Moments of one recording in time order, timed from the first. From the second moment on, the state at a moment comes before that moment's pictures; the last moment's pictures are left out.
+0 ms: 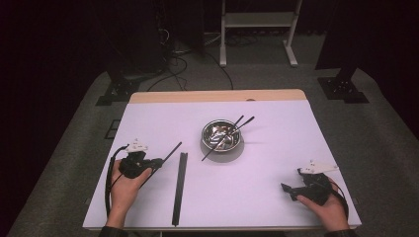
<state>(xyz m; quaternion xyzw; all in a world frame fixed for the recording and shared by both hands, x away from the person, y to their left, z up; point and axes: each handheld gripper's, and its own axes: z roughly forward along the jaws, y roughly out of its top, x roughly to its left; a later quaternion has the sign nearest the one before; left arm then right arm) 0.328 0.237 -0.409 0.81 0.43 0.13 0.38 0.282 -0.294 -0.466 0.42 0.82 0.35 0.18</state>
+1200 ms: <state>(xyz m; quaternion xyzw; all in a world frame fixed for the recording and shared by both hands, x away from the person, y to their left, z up) 0.369 0.185 -0.387 0.81 0.41 0.11 0.41 0.282 -0.294 -0.466 0.42 0.82 0.35 0.18</state>
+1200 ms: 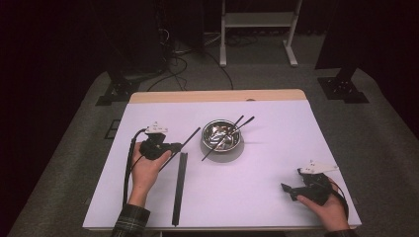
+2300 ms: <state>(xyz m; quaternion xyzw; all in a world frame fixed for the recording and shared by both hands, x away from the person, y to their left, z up) 0.416 0.128 -0.388 0.80 0.41 0.10 0.42 0.282 -0.294 -0.466 0.42 0.82 0.35 0.18</state>
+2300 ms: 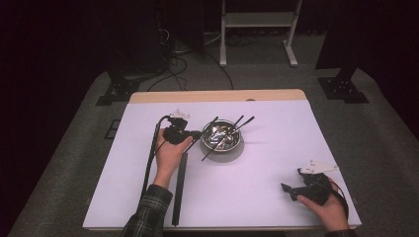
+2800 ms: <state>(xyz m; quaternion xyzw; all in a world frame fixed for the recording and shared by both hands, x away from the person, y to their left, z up) 0.436 0.104 -0.390 0.80 0.41 0.09 0.42 0.282 -0.294 -0.466 0.42 0.82 0.35 0.18</state>
